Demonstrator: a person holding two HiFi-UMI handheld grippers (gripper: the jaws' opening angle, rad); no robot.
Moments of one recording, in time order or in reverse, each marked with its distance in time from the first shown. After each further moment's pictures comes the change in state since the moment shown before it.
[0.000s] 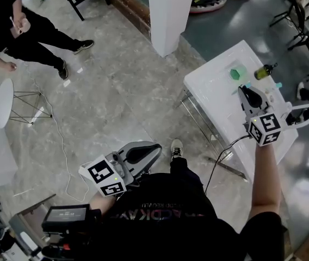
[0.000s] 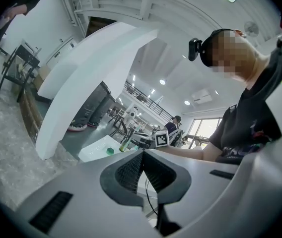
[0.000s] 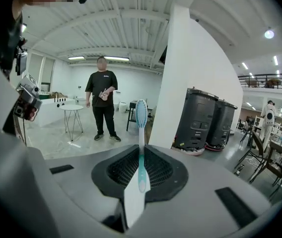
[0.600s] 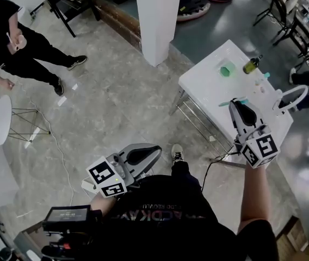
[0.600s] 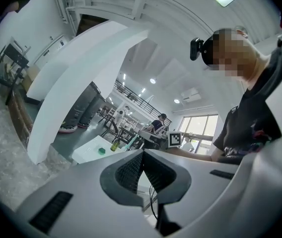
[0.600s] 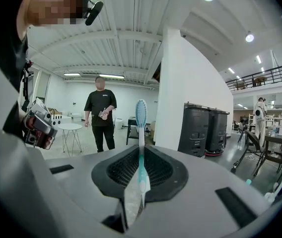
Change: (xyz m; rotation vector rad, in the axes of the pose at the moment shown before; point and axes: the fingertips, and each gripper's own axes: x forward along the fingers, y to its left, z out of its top) left arm -0.035 -0.023 0.002 0.054 0.013 -0.111; right arm -0.084 0.101 0.054 0.088 -0.183 -0.035
